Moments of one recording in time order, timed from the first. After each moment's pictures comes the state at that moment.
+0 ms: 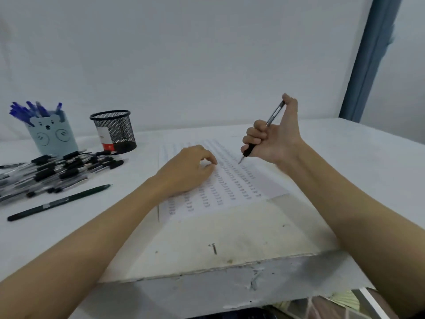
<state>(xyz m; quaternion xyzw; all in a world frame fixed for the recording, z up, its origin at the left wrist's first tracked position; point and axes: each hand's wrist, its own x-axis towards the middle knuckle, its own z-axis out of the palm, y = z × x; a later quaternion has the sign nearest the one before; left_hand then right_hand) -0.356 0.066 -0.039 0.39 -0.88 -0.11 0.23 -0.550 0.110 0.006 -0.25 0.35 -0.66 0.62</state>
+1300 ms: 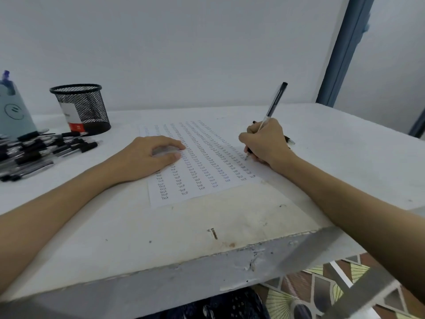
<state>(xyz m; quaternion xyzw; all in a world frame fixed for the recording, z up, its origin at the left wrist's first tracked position) -0.305 0.030 -0.059 0.33 -0.89 -0.19 0.25 -0.543 0.121 -0.037 -0.50 0.68 -0.51 0.14</state>
